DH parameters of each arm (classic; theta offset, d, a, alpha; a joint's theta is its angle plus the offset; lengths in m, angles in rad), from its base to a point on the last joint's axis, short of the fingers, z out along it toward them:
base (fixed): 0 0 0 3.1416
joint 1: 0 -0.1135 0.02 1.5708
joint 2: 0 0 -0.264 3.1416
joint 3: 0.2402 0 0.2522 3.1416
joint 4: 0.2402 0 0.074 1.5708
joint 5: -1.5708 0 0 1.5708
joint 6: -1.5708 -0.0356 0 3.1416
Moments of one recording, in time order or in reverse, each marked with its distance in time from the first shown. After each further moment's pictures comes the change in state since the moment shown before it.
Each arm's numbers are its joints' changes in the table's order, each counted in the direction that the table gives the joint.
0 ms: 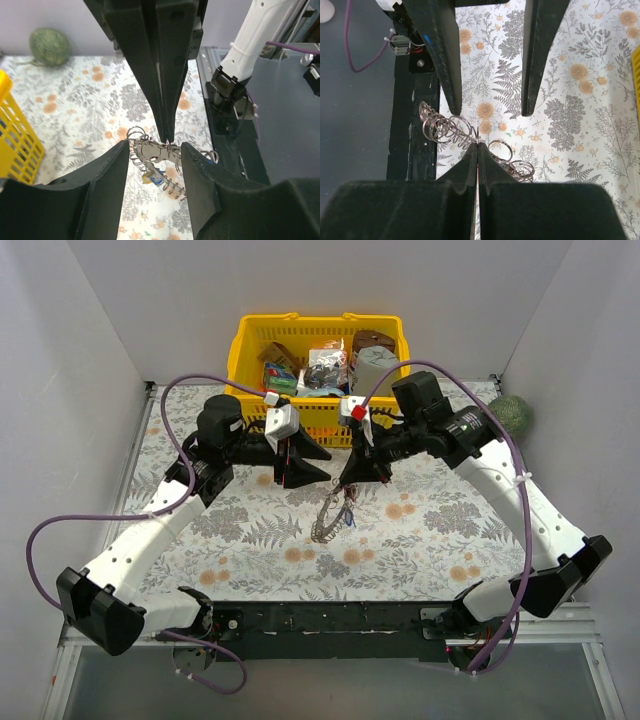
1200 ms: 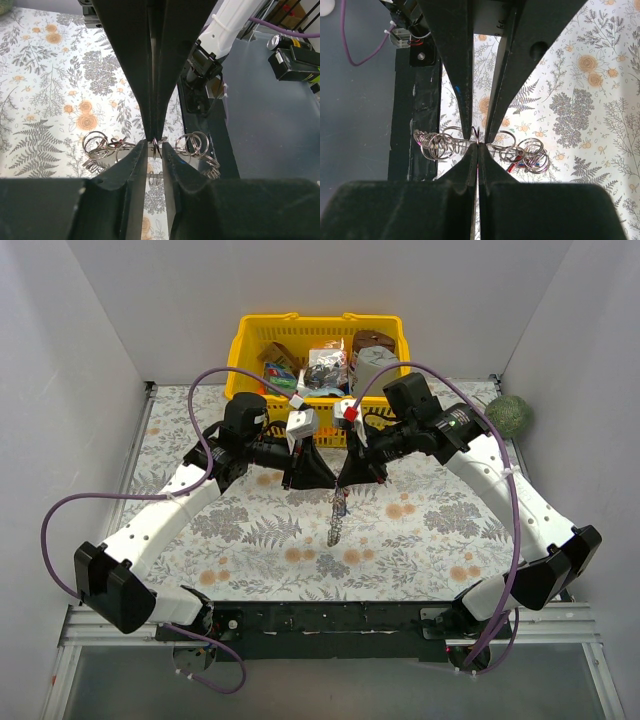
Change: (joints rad) left arm 0.027 0.138 0.076 0.262 -0.066 -0.068; right arm 0.000 0.049 0.001 0.037 0.004 0.029
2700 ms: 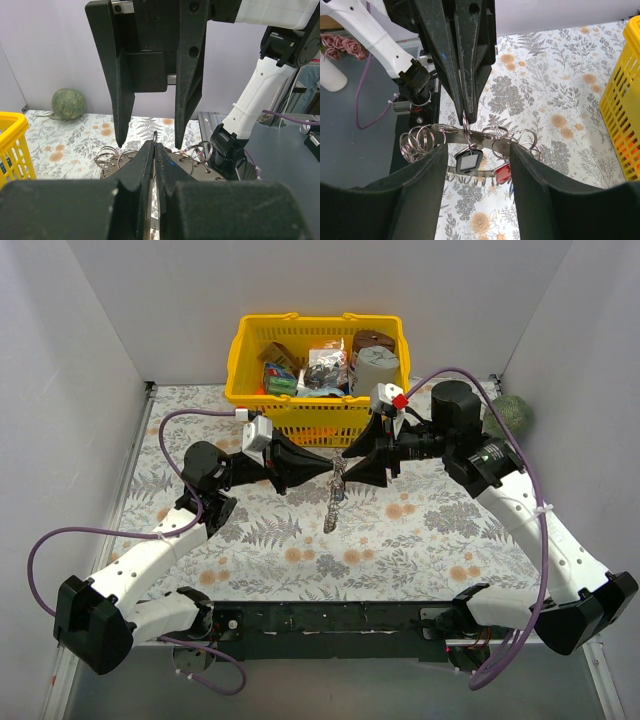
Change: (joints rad) left arm 0.007 -0.240 -0.434 -1.041 0.214 0.539; right arm 0.092 -0.257 -0.312 -0.588 0.115 -0.376
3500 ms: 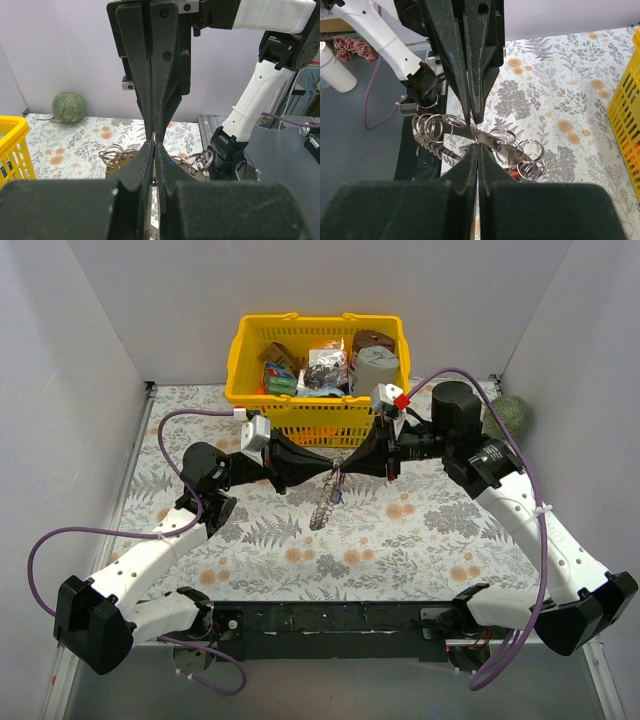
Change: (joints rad) left arm 0.000 0.000 0.000 -0.039 0.001 0.024; right arm 0.000 -0.007 -0.013 -0.049 0.039 -0.035
